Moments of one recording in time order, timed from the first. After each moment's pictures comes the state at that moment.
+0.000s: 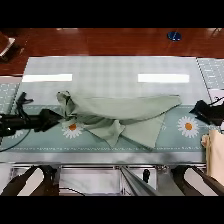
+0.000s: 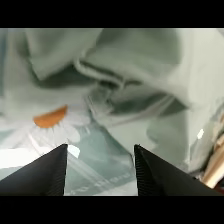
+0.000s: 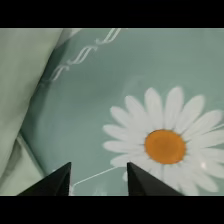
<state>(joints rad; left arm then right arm) 0.39 -0.93 0.44 0.69 -1.23 -1.20 -0.52 -1.03 0.71 -1.19 1.09 1.56</state>
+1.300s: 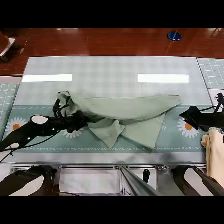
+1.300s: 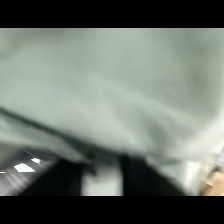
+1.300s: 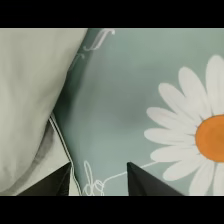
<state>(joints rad) -0.18 -1.19 0.37 0.40 -0.60 -1.33 -0.54 -0.97 0.57 -0.99 1.02 1.43</state>
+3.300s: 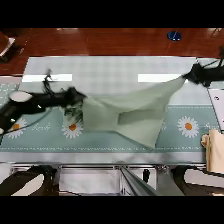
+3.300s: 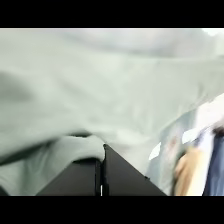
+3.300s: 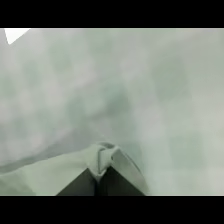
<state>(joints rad) -0.05 -1.10 0.74 0.37 -0.85 -1.19 -0.39 -1.43 1.34 -0.85 1.14 1.35</state>
